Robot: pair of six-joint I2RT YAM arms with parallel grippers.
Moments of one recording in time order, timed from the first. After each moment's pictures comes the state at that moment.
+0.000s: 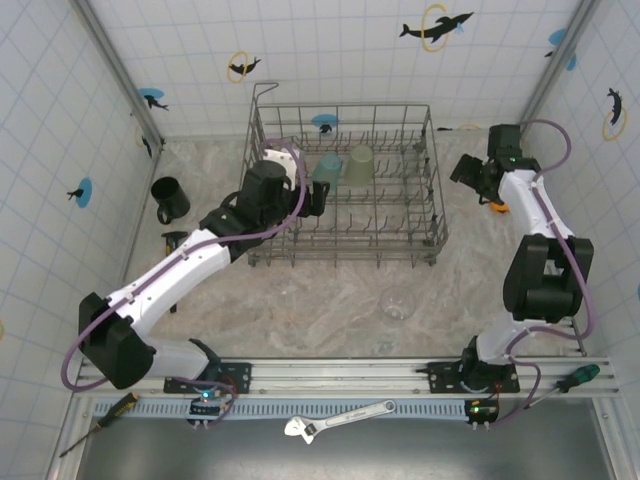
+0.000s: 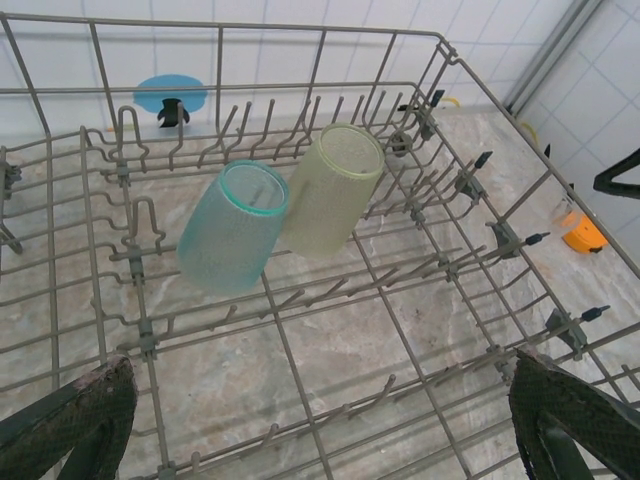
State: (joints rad) left arm -0.69 1.34 1.17 -0.30 -0.09 -0.31; right arm -0.06 1.70 1.40 -0.66 -0.01 0.41
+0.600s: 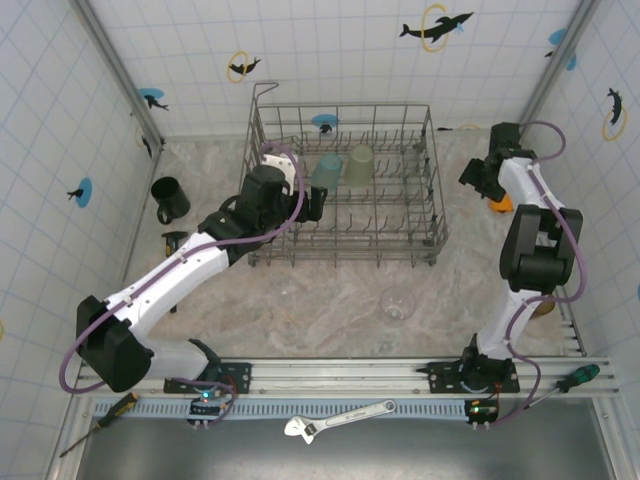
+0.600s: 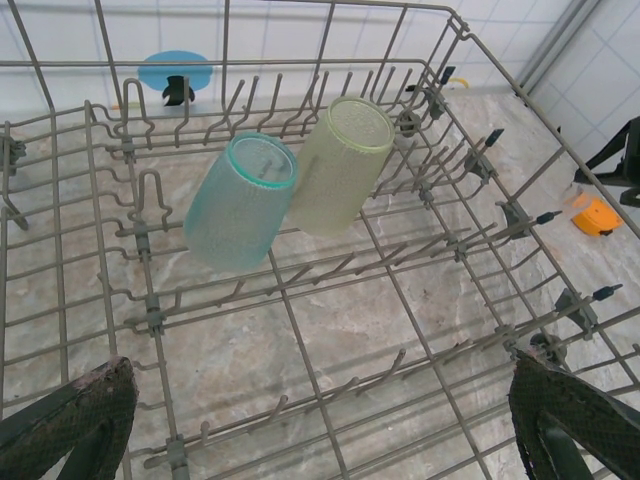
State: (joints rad) left arm -0.69 1.32 1.14 -0.32 -0.09 -0.32; right arm -0.11 1.93 1.54 -0.69 -0.01 0.40
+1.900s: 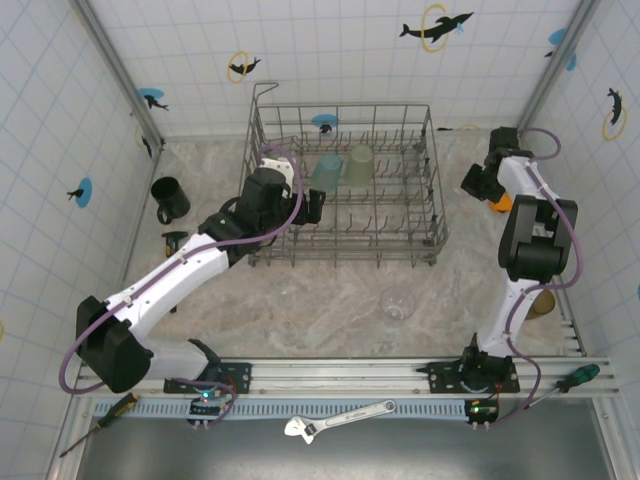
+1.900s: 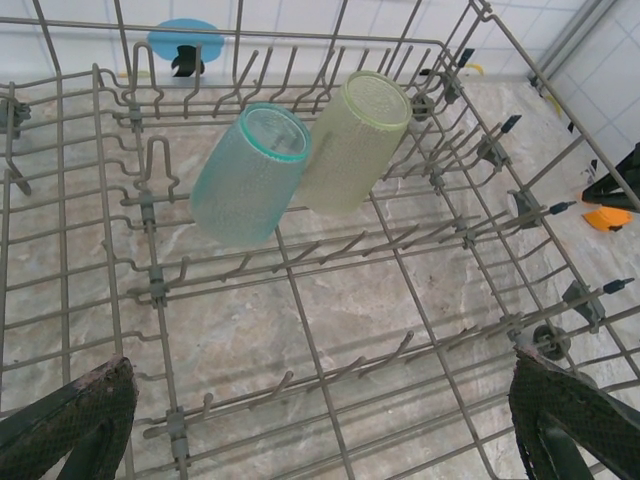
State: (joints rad) left arm -0.69 1.32 1.12 -0.35 -0.10 -0.37; right arm -0.13 2.02 1.58 -0.72 -0.09 0.39
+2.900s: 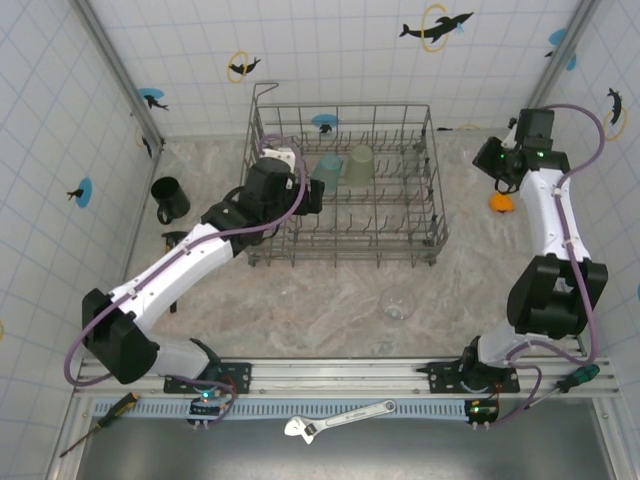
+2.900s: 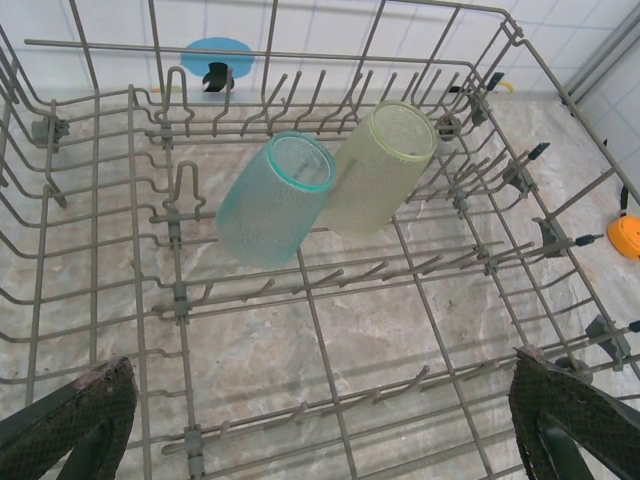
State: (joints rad) left arm -0.69 1.38 1.24 -0.41 -0.16 -0.39; right arm -0.13 1.58 1.48 -0.67 -0.25 0.43
